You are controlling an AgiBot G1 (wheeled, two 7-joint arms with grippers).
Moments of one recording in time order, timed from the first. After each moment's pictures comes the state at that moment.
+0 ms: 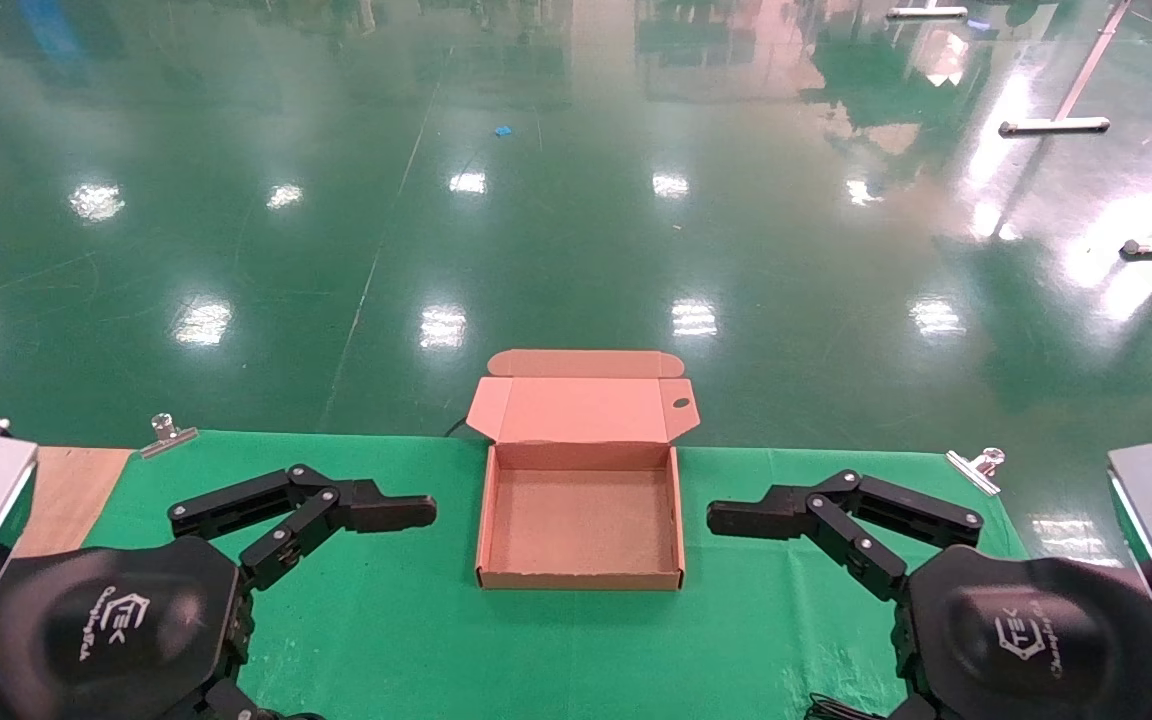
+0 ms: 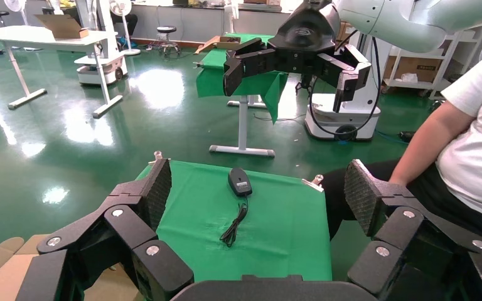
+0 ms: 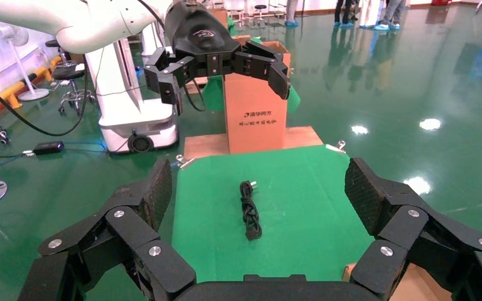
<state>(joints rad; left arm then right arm) -1.07 0.61 0.28 -1.28 0.73 1.50 -0.19 1.07 -0.61 -0.28 1.28 -0.73 -1.49 0.19</state>
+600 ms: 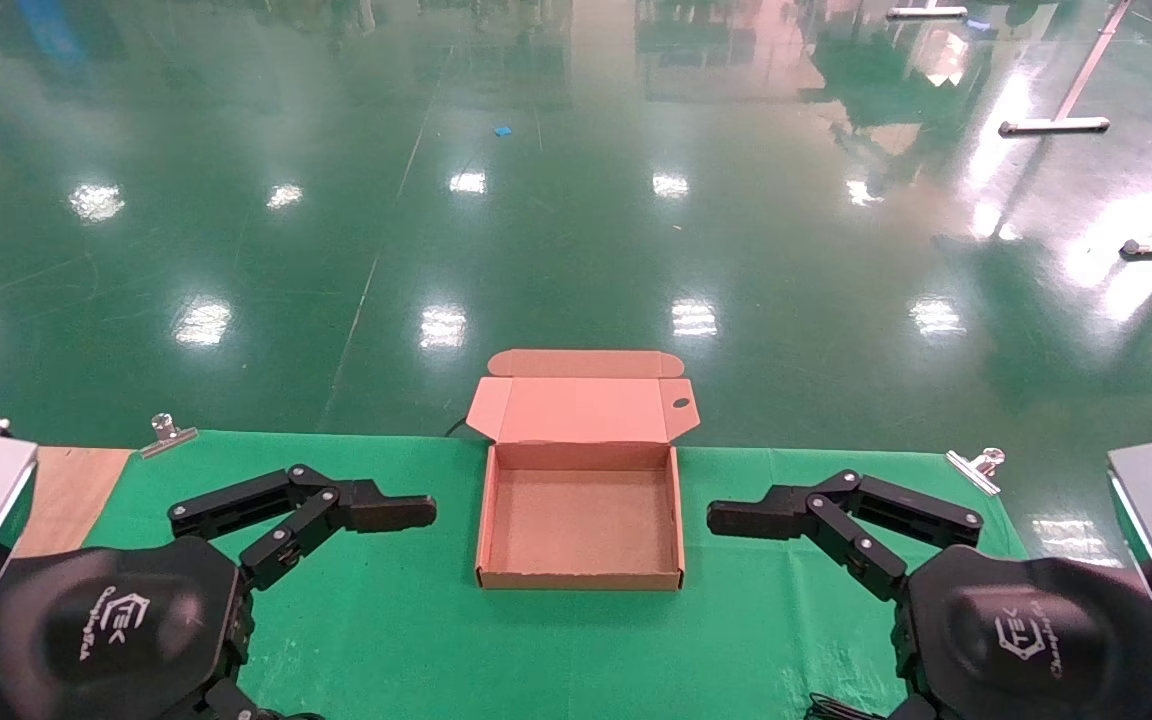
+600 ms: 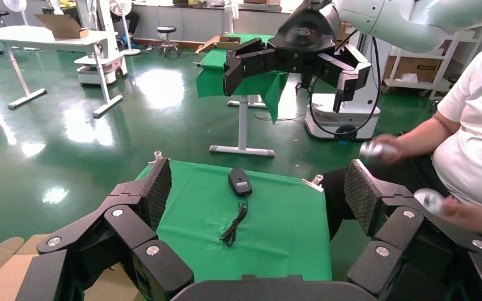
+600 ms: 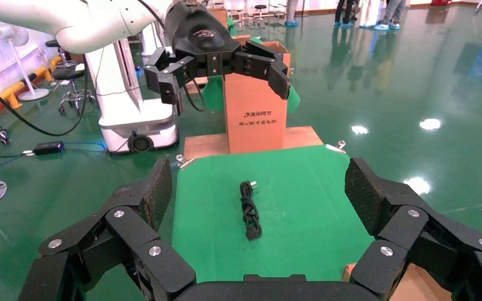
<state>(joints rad) -1.07 0.61 0.28 -1.28 0.73 1.50 -0.19 1.07 -0.61 -0.28 1.28 -0.73 -1.49 0.19</state>
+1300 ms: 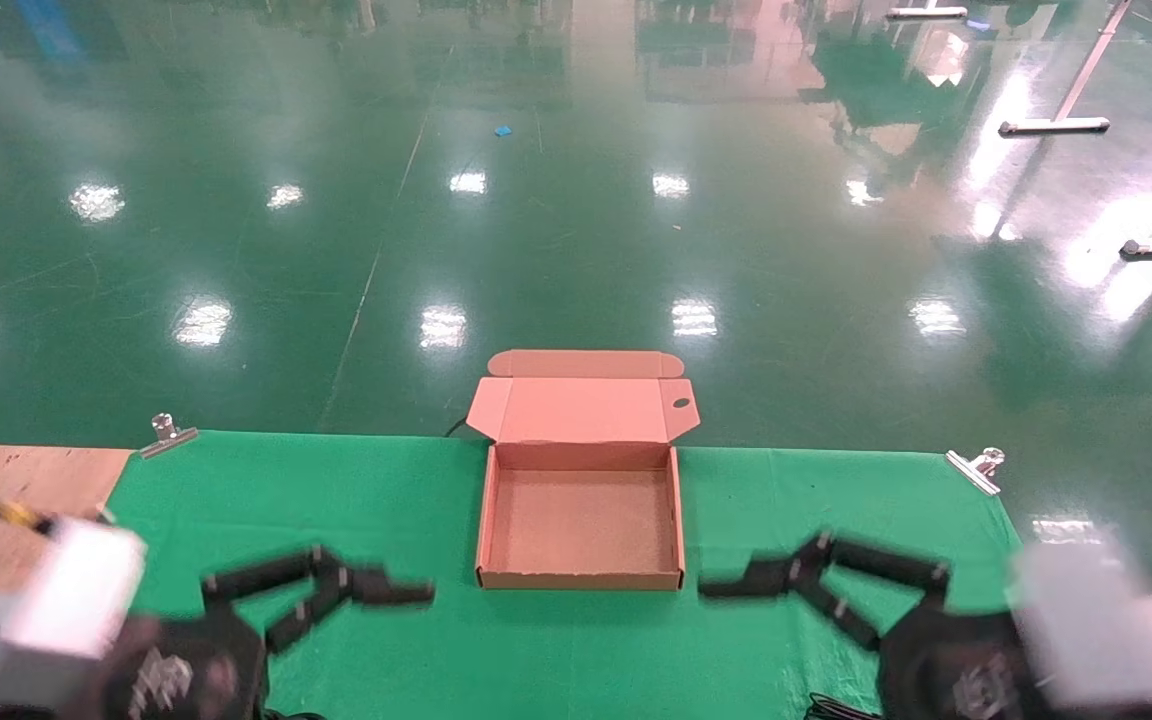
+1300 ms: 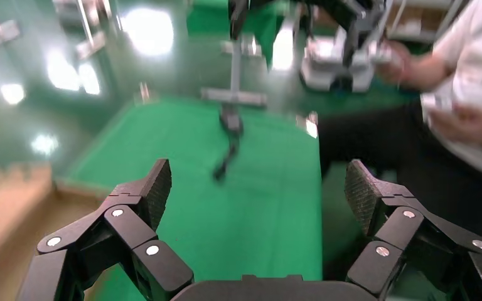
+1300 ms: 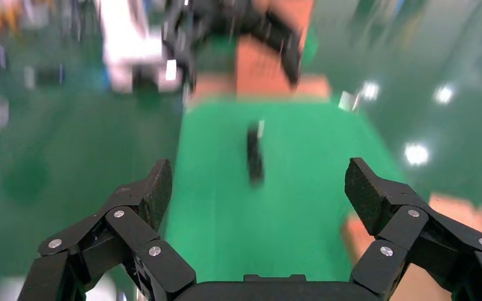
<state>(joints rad) -1.10 0.61 0.37 -1.22 0.91 1.53 -0.16 1.19 -0.62 -0.39 1.32 -0.99 -1.53 0.16</state>
